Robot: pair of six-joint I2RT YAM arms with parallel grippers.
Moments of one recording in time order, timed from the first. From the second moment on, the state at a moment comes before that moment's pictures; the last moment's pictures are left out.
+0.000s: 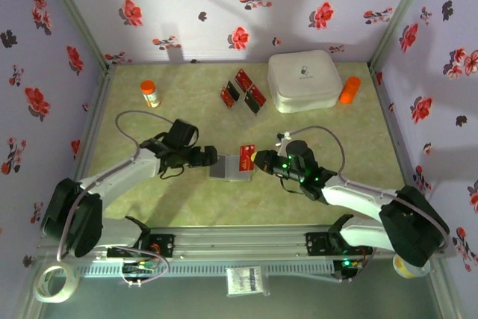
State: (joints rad) left arm -0.61 1.33 0.80 -0.53 0.02 -0.57; right arm 0.71 1.20 0.40 0.36 -0.28 1.04
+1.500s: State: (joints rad) left arm -0.70 1.50 0.74 -0.50 -0.20 -0.57; right arm 0.82 1.63 0.36 0.85 -0.16 1.06
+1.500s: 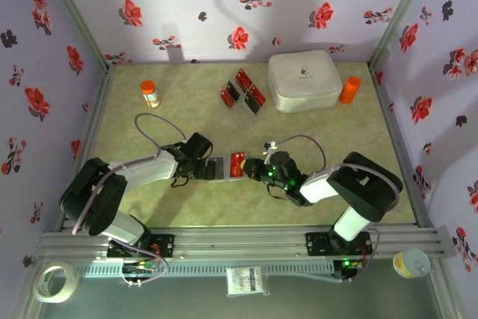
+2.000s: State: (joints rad) left arm -0.71 1.49 0.73 -0.48 -0.20 -0.59; right arm 0.83 1.75 0.40 0.99 -0.14 1.08
